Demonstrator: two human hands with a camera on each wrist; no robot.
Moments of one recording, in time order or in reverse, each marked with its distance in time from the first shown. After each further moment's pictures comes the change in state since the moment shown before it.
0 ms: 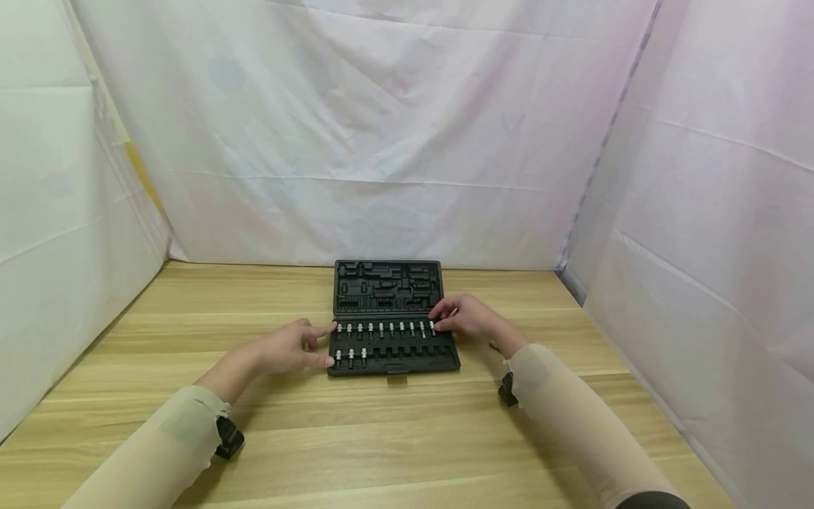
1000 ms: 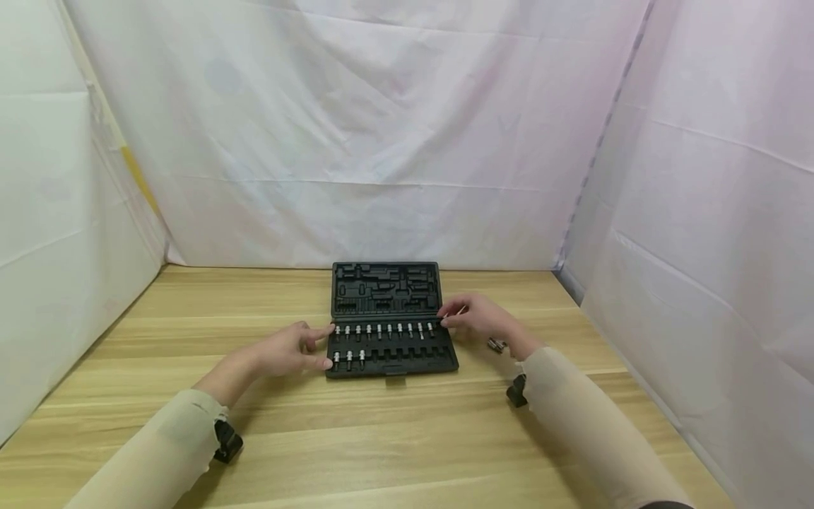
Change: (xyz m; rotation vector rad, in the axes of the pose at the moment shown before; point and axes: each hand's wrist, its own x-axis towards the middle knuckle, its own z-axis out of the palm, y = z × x) left_hand -0.003 0.002 0.000 -0.003 -0.001 0.015; right_hand -0.017 0.010 -0.017 -0.027 0.029 -0.033
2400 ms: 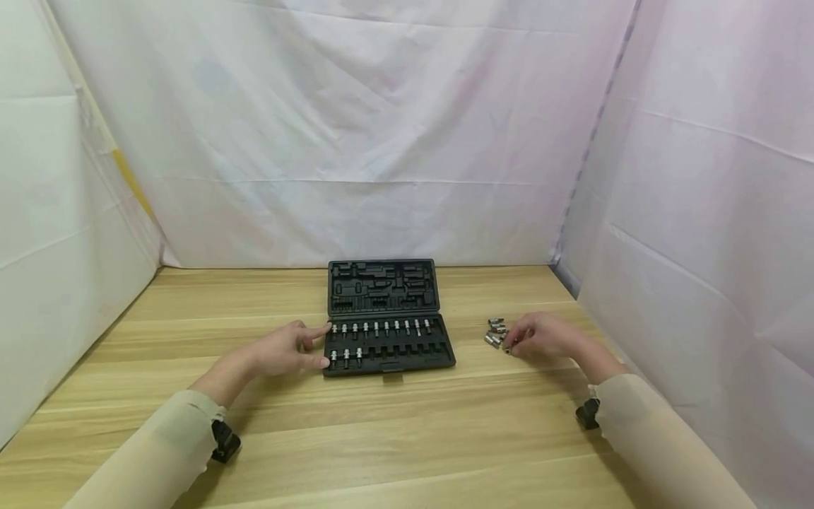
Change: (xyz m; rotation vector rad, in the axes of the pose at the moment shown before) left_hand 0.004 -0.003 0.001 0.008 -0.003 -0.010; right_hand -0.096 0.071 -0.053 -0.151 -0.062 0.013
